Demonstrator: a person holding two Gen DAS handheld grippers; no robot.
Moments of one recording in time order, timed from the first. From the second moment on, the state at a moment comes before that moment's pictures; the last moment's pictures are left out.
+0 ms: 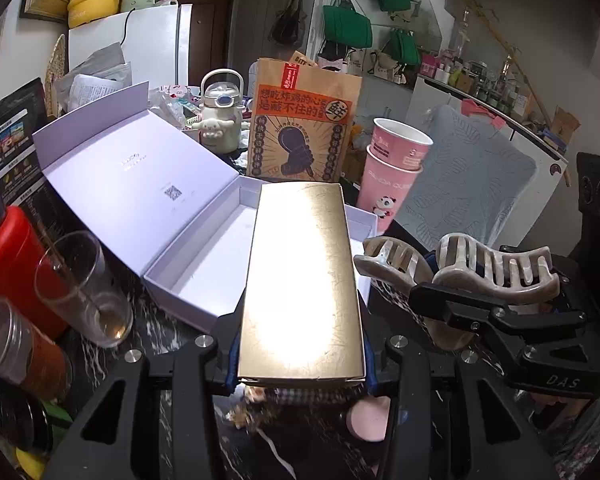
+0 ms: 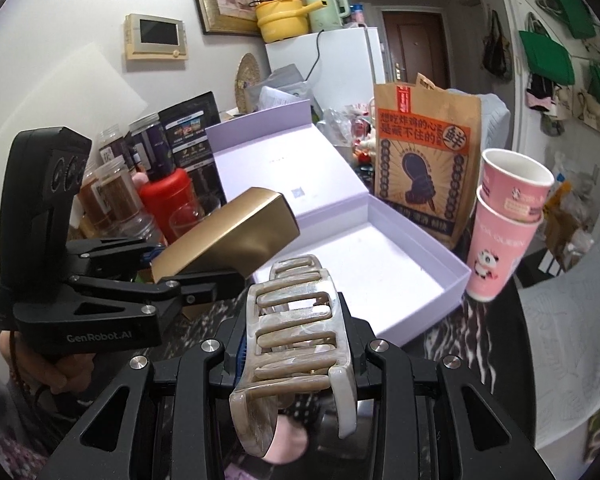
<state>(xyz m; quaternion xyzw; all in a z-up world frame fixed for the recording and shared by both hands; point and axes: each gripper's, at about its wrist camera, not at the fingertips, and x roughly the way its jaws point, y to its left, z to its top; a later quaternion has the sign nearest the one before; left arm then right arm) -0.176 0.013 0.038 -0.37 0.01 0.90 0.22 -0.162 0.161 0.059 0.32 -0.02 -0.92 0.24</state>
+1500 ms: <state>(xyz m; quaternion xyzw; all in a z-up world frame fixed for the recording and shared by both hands) -0.332 0.032 -0.038 -0.46 0.04 0.86 0.20 -0.333 0.154 -0.001 0.40 0.02 -0.89 0.21</state>
